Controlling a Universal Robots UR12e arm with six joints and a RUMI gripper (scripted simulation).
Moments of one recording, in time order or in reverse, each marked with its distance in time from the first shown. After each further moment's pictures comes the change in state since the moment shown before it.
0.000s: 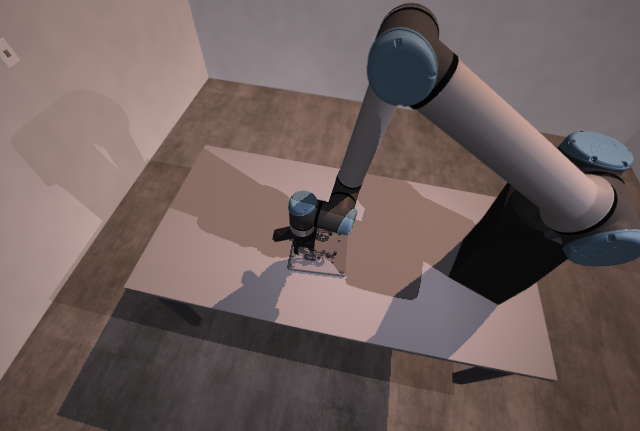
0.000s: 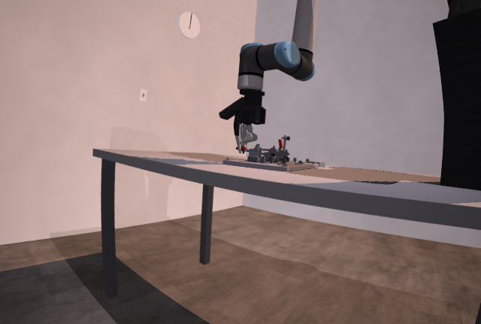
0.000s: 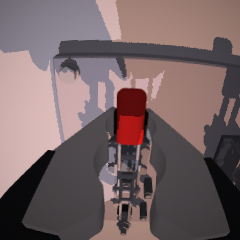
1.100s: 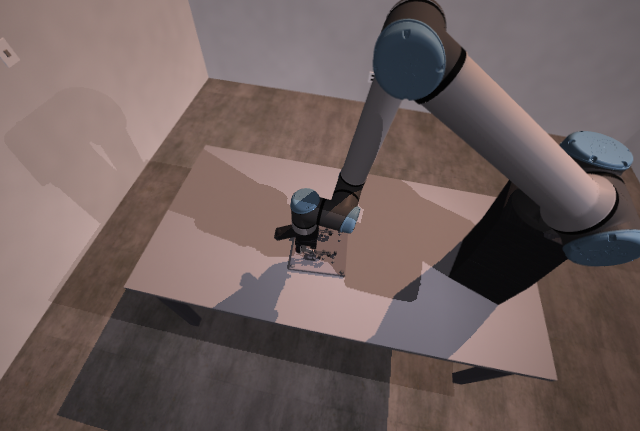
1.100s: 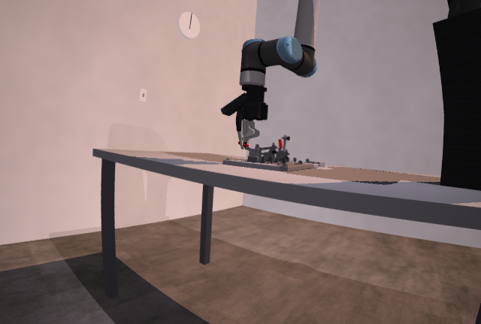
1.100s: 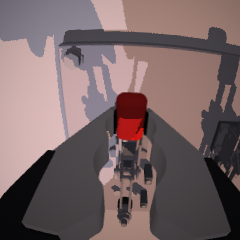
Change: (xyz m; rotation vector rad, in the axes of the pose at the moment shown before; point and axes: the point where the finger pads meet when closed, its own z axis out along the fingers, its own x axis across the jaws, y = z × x) arm 0.000 0.008 -0.015 0.000 0.000 0.000
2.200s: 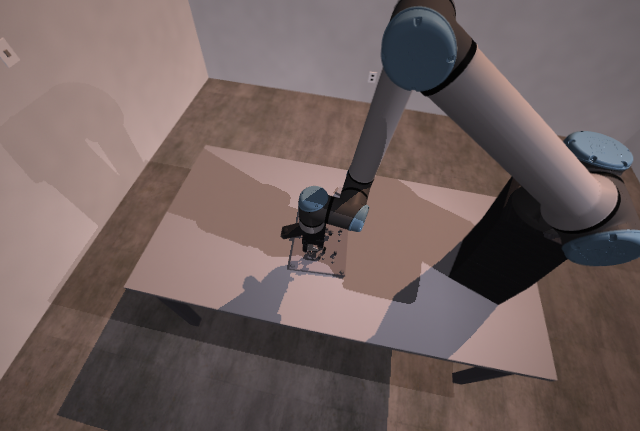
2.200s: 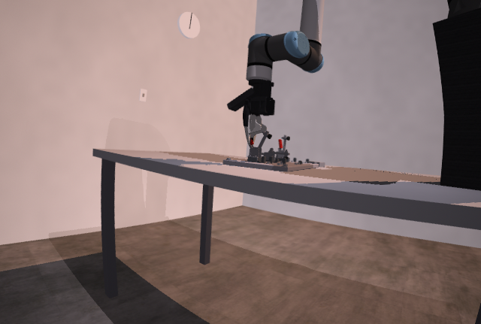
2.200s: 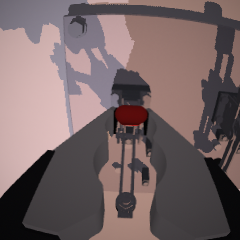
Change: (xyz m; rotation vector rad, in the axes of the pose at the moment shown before) arm 0.000 0.026 -0.017 0.001 0.000 0.000
